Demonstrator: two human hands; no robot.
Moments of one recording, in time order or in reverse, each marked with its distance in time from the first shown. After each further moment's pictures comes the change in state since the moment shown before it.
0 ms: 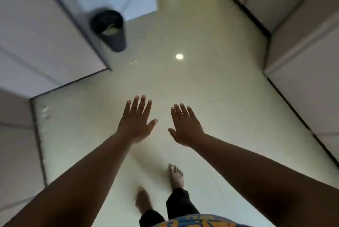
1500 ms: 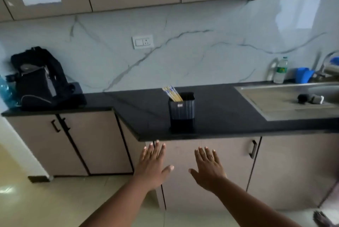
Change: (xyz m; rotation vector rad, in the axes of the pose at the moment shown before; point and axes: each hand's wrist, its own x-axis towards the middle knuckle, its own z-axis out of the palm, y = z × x) left_hand 0.428 0.588 -0.354 0.172 0.243 1.090; right_hand -0.147 0.588 -0.235 0.224 0.522 1.298
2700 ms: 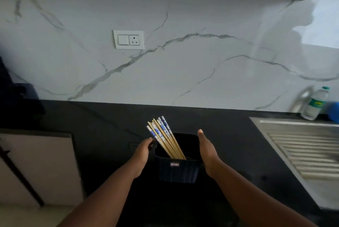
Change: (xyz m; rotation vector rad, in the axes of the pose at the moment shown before) left_hand 0.392 -0.060 -0.023 -1.645 -0.036 -0.518; right_hand 0.371 0.077 -0.085 1.326 0.009 0.584
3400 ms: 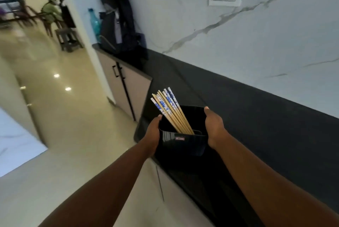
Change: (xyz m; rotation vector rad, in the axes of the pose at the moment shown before) left_hand -0.091 -0.059 -0.003 -0.426 0.626 0.088; right_hand 0.017 -0.002 0.078 -0.030 -0.611 0.185
